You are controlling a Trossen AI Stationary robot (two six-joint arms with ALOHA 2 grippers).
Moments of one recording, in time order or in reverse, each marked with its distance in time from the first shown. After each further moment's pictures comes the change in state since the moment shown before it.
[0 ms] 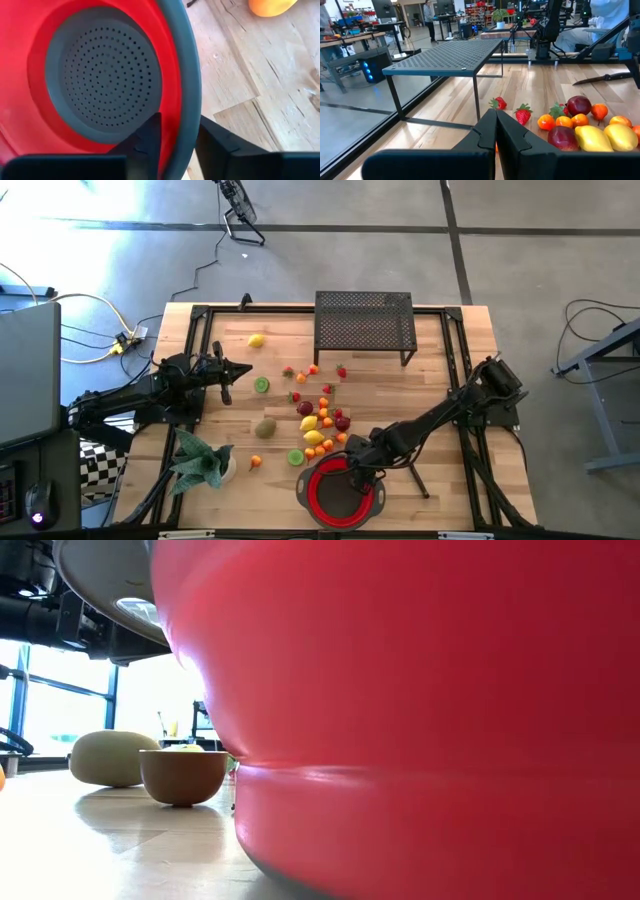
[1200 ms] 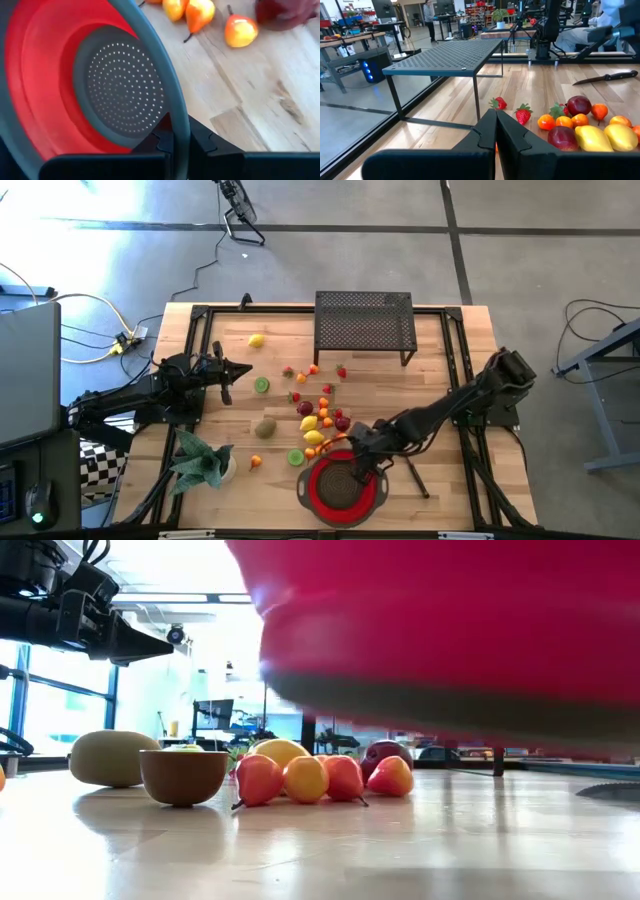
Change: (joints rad) left arm 0.000 0.000 0.000 0.000 0.000 0.000; right arm -0.032 -0.146 0.000 -0.034 0.039 0.054
